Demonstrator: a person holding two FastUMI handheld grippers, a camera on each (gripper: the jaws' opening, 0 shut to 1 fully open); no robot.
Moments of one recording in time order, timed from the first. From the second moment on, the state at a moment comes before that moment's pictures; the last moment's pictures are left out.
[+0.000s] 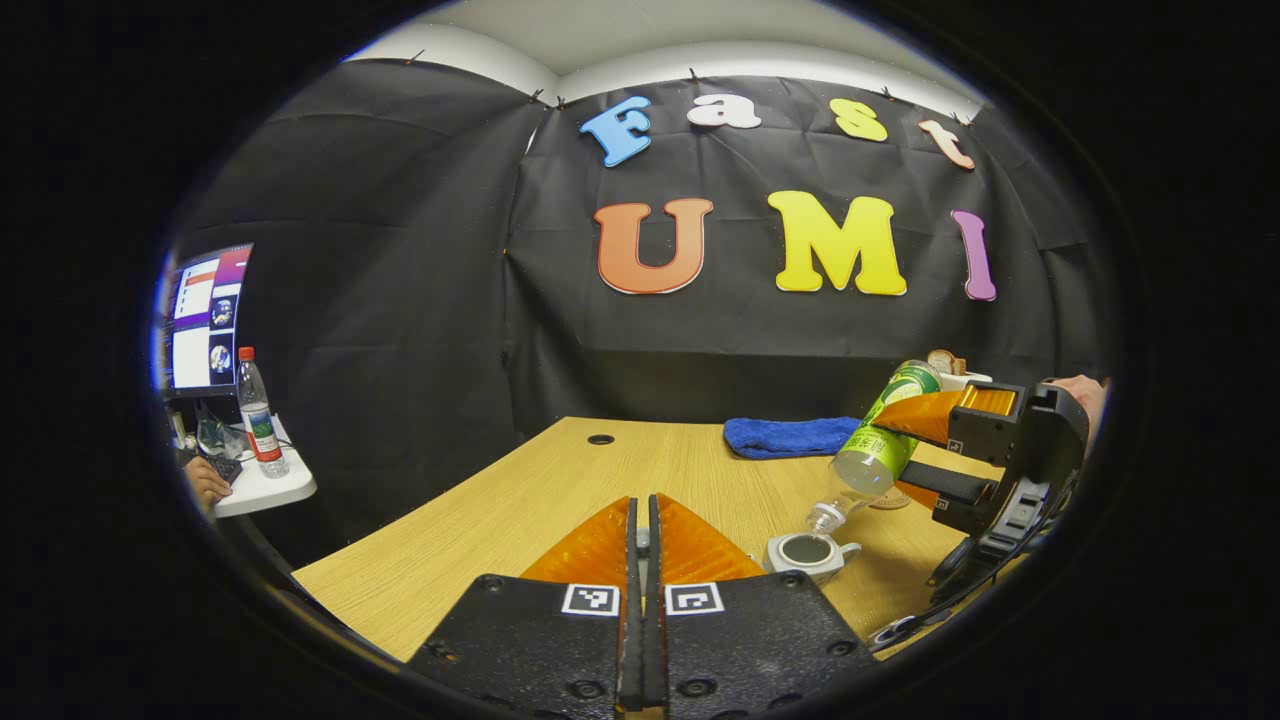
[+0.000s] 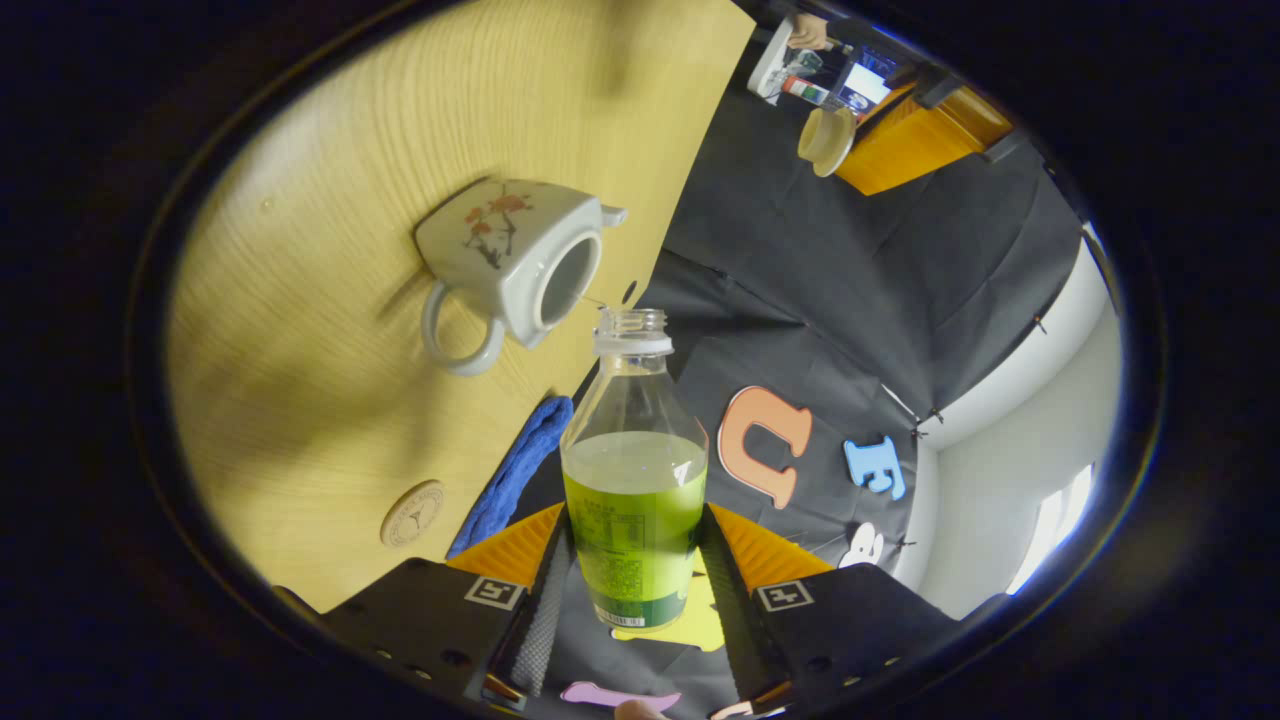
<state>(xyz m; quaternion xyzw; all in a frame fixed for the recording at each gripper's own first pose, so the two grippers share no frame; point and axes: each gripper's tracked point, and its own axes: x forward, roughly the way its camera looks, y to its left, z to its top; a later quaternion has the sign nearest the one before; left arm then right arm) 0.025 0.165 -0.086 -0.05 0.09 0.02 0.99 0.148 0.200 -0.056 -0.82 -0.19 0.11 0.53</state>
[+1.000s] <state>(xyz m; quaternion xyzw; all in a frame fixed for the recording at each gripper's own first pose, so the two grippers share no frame) 0.026 0.128 -0.065 -0.05 0.07 -0.01 1.00 0.170 0.150 -0.007 -0.38 -0.06 0.21 0.90</state>
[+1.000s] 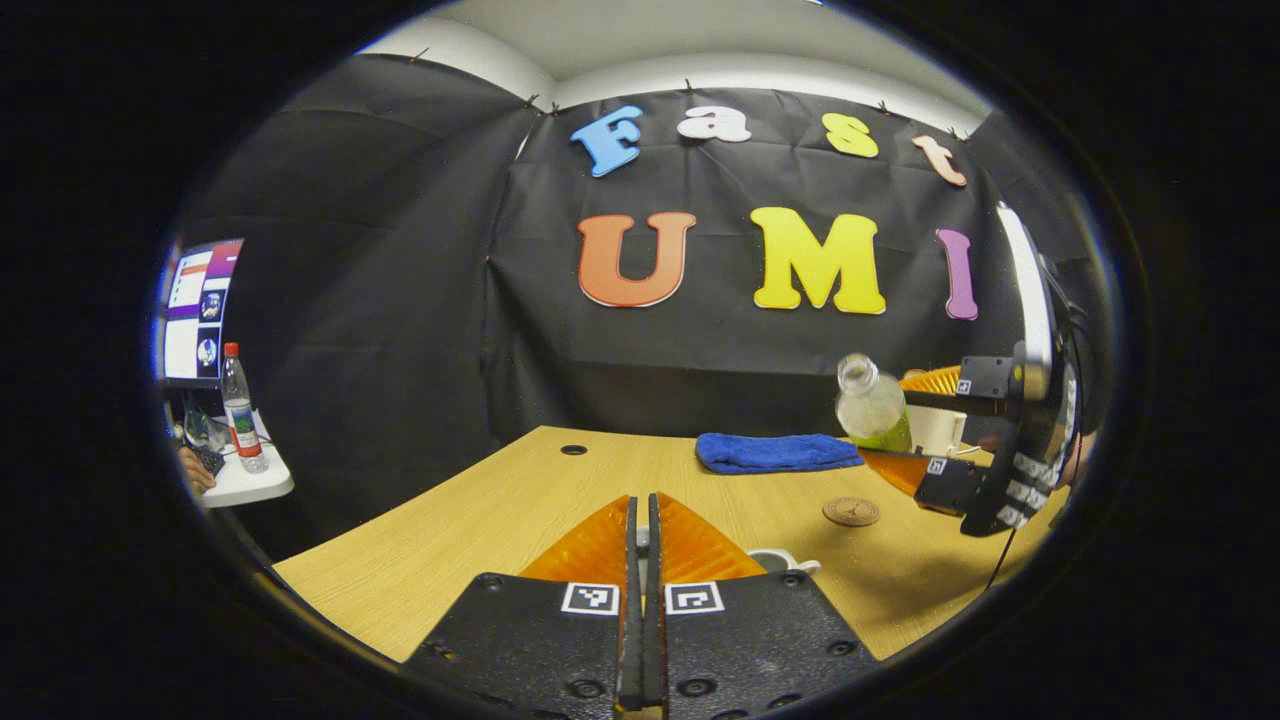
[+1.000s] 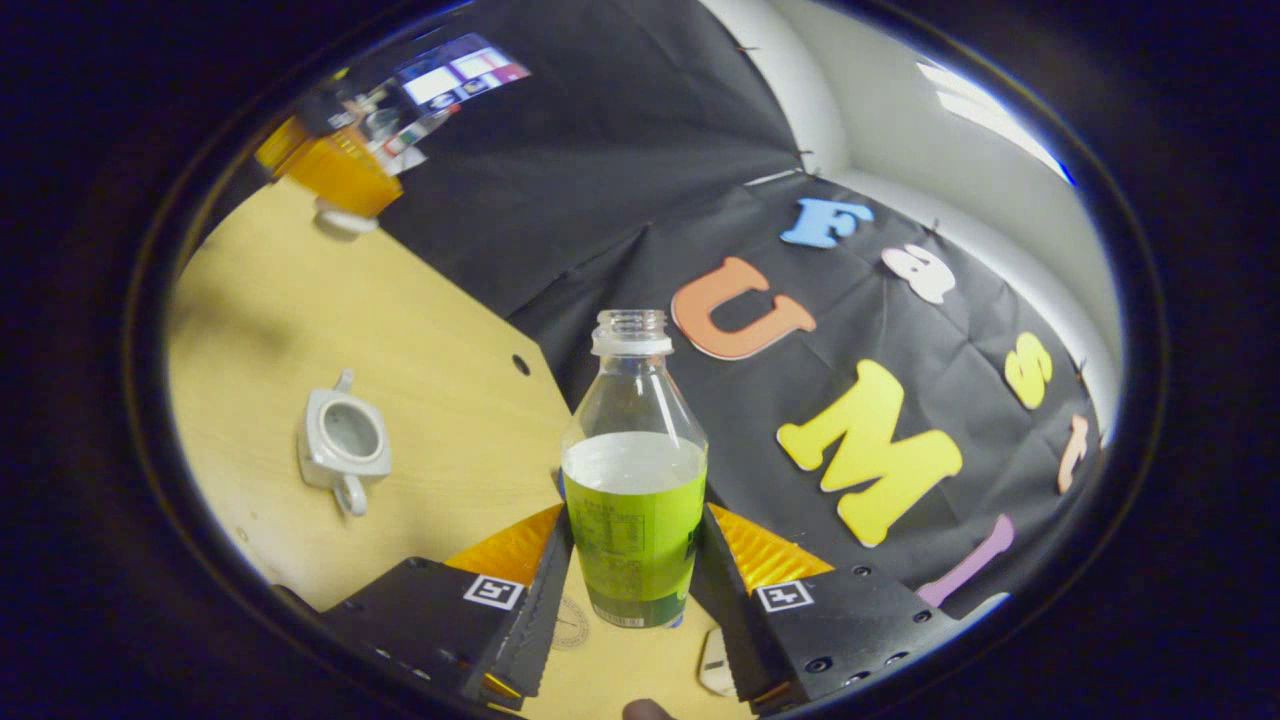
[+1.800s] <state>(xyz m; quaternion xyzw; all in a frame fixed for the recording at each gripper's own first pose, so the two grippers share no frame) 0.028 0.091 -0.064 -0.04 0.06 -0.05 1.00 0.271 0.094 -0.074 0.02 0.11 0.17 0.98</state>
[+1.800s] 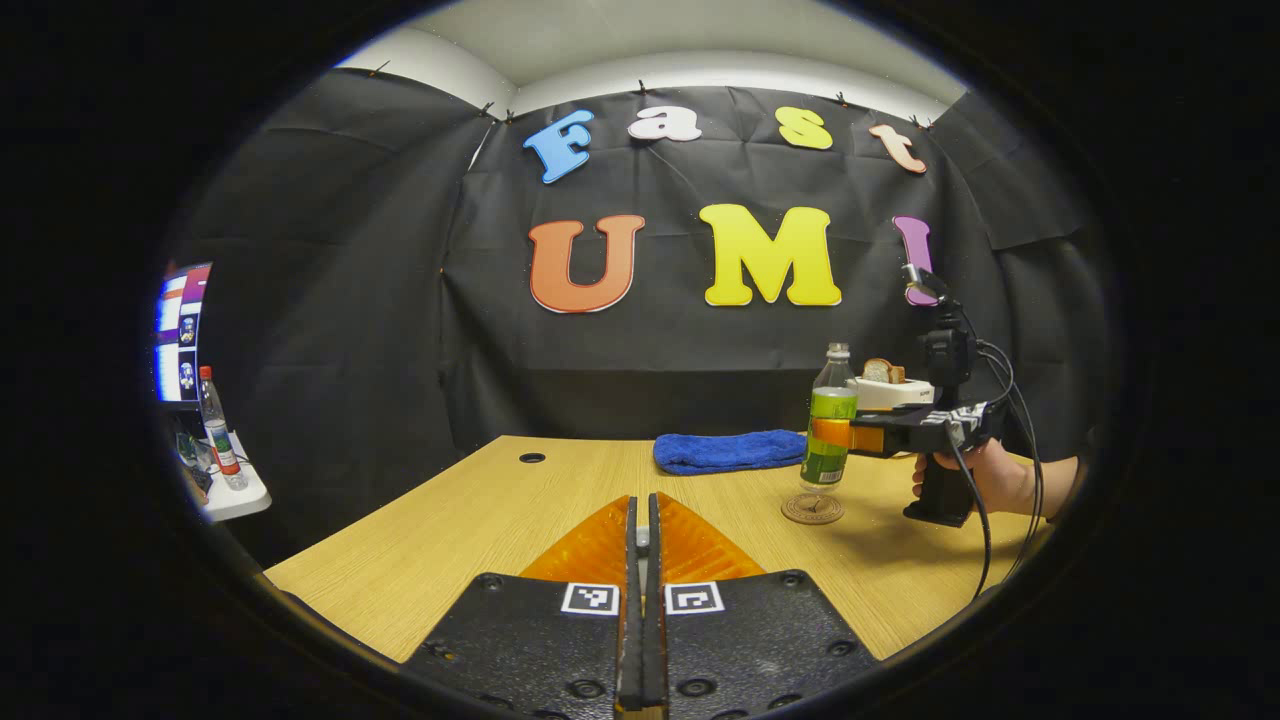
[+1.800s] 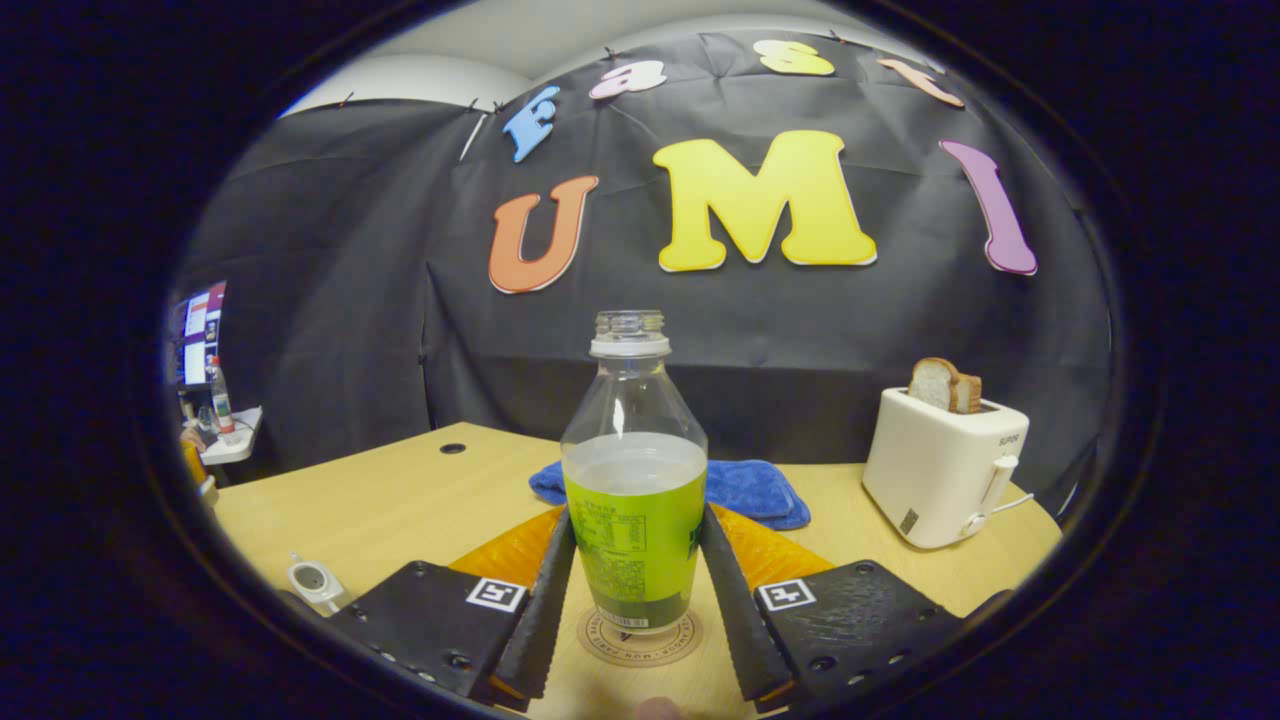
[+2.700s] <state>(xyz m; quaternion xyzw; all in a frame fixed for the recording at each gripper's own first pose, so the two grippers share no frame) 0.031 0.083 -0.064 -0.03 0.06 -0.05 1.00 0.270 0.091 -0.080 0.01 0.13 0.16 0.98</state>
